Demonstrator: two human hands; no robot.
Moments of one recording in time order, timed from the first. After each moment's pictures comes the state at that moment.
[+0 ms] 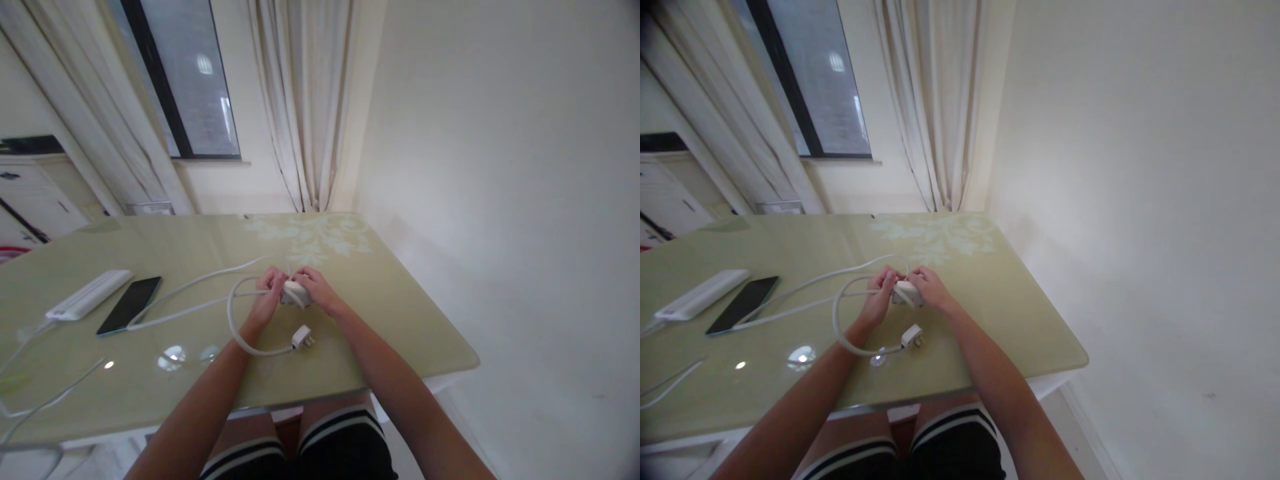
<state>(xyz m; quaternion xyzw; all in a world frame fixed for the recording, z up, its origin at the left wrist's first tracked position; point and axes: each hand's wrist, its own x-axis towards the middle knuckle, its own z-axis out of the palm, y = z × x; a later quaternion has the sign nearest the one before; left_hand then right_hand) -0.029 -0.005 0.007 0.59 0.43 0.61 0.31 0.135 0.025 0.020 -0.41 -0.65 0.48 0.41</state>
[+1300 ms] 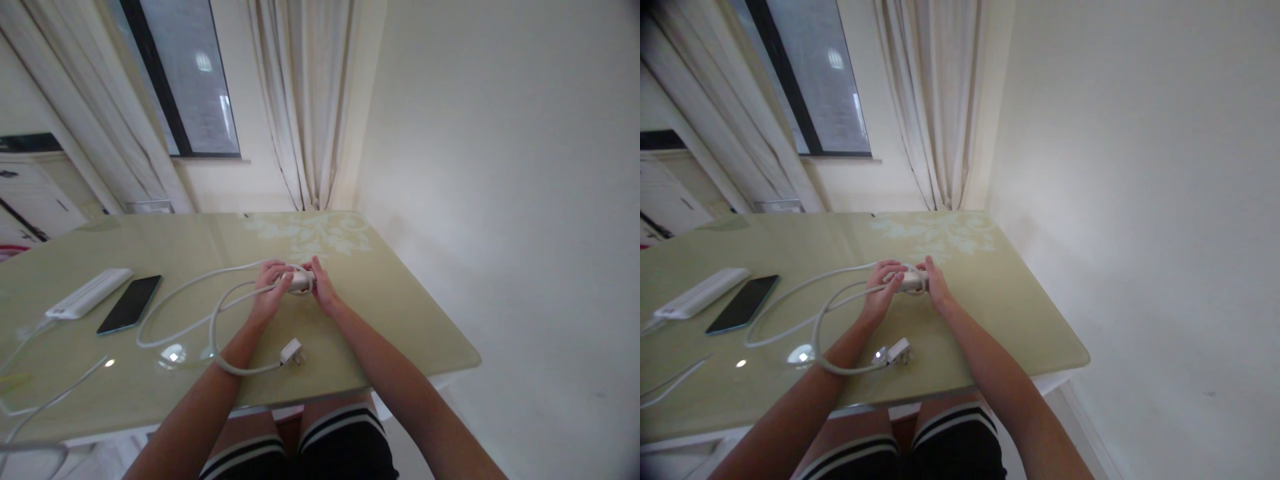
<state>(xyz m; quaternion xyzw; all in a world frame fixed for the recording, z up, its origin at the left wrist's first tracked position) -0.028 0.000 0.008 0.62 0.41 0.63 0.23 0.125 0.031 0.006 -0.36 -0.45 0.63 0.52</state>
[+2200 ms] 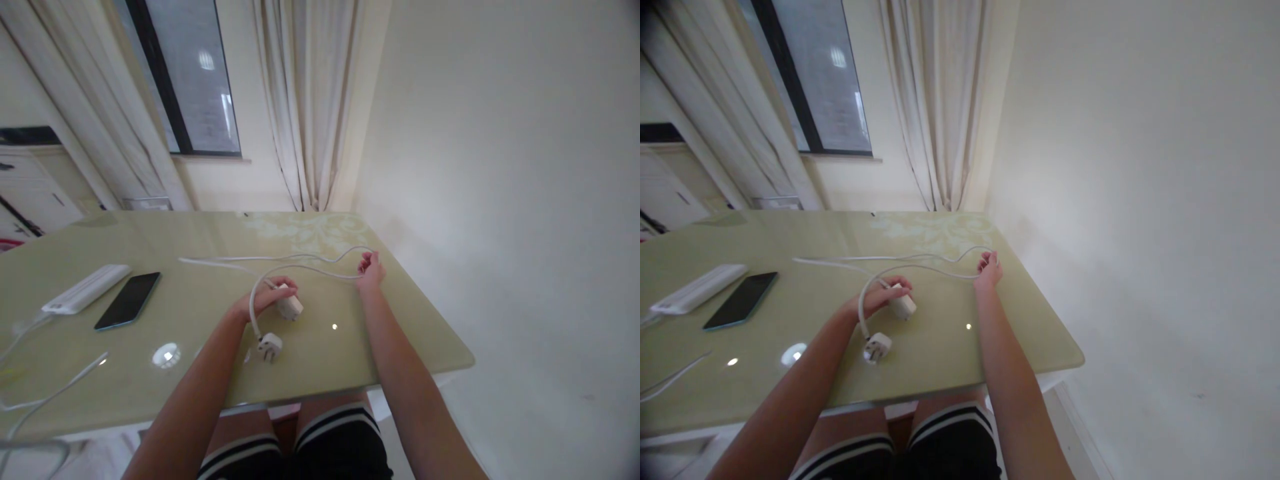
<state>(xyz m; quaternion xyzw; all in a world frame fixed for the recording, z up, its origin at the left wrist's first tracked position) -0.050 -0.009 0.026 0.61 0.41 0.33 0.59 0.235 0.091 0.010 -0.50 -0.16 0.39 0.76</state>
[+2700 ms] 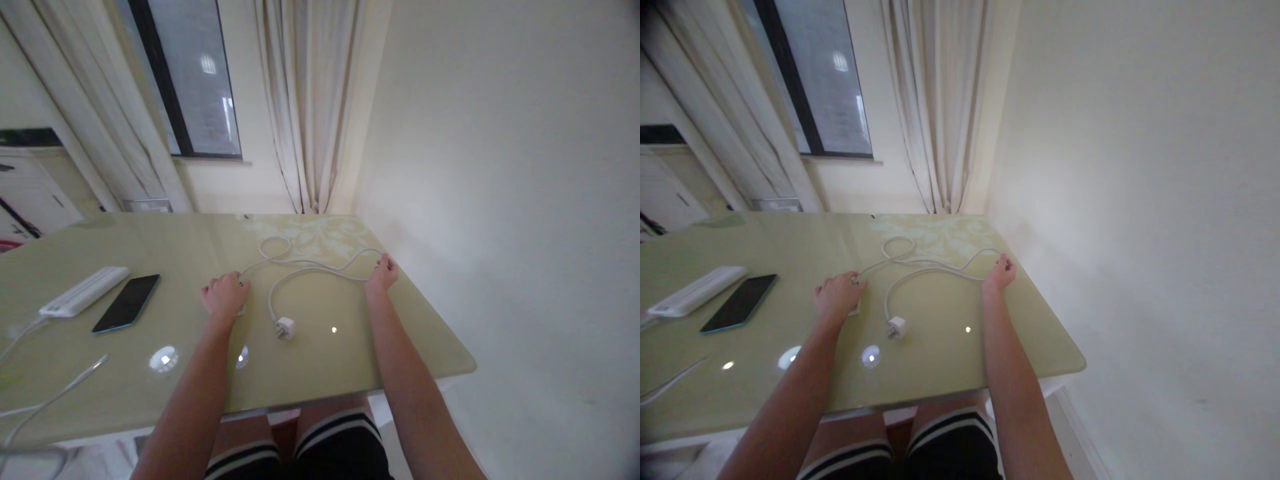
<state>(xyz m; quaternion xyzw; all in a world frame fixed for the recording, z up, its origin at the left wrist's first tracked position) -0.116 0.006 0.014 0.55 0.81 0.21 -0.01 0.273 0.104 0.000 -0.59 -0.16 0.18 0.77</state>
